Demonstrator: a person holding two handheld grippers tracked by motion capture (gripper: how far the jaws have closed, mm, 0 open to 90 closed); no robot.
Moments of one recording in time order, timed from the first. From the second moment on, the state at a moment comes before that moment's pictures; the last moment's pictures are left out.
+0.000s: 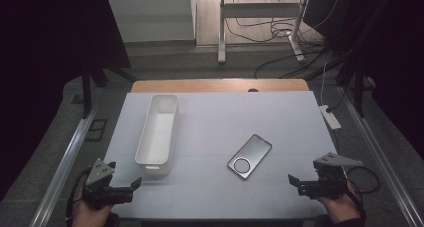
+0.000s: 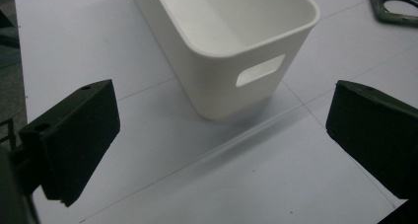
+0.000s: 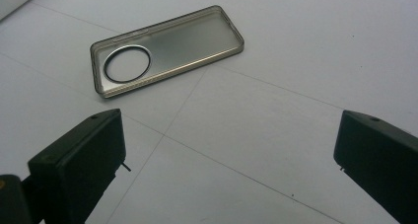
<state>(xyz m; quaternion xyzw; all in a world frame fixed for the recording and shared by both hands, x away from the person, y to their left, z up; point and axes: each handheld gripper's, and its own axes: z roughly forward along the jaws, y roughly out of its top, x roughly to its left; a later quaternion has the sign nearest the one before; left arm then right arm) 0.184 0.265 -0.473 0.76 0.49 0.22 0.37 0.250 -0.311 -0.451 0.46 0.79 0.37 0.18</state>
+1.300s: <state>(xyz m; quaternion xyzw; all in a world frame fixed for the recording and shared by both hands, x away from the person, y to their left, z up) 0.183 0.267 -0.473 0.76 0.48 0.21 0.38 0.259 -0.307 -0.453 0.46 0.80 0.35 0.16</state>
